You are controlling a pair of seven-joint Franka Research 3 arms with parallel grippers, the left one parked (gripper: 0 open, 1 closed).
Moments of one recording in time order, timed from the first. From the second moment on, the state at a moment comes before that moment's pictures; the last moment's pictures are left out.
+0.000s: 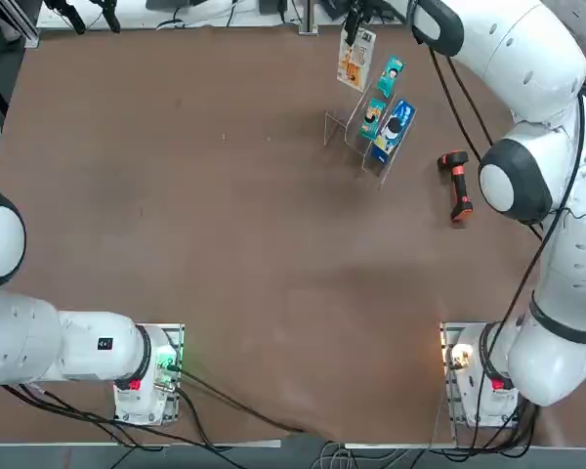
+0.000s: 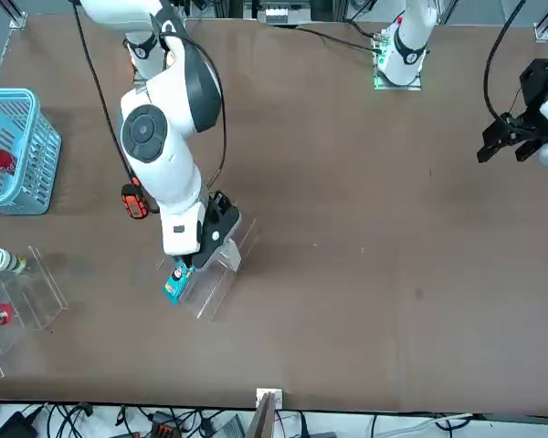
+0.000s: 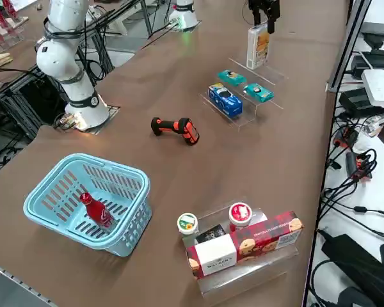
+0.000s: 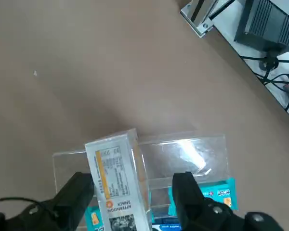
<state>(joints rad) 0.54 0.67 -0.07 -1.01 0.06 1.84 -0.37</state>
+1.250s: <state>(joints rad) 0.54 0.68 -0.06 -1.01 0.11 1.82 -0.37</state>
